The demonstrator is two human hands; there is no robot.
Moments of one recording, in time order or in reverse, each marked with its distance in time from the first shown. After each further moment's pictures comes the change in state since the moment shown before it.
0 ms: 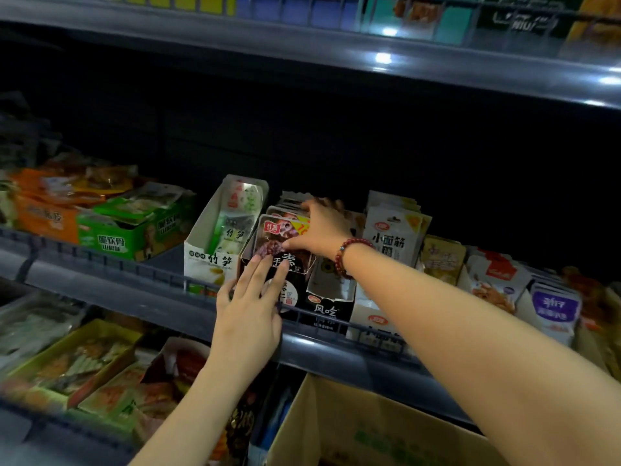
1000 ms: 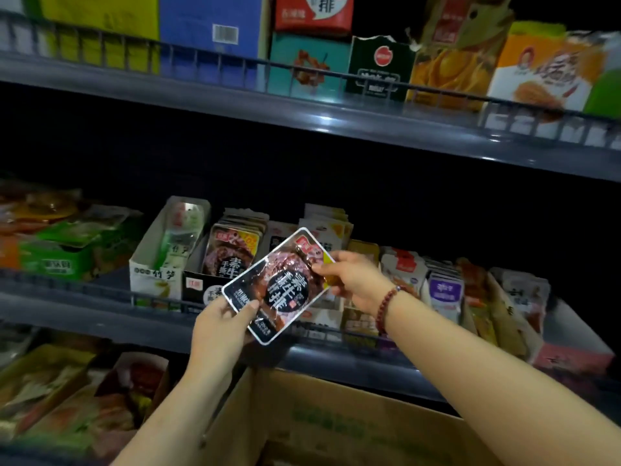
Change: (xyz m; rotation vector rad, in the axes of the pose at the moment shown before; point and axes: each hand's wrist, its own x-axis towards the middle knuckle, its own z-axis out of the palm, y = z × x) left_hand -0.011 0.100 -0.079 -1.266 -0.094 -0.787; right_hand -0.132 0.095 -0.072 1.078 -0.085 0.470
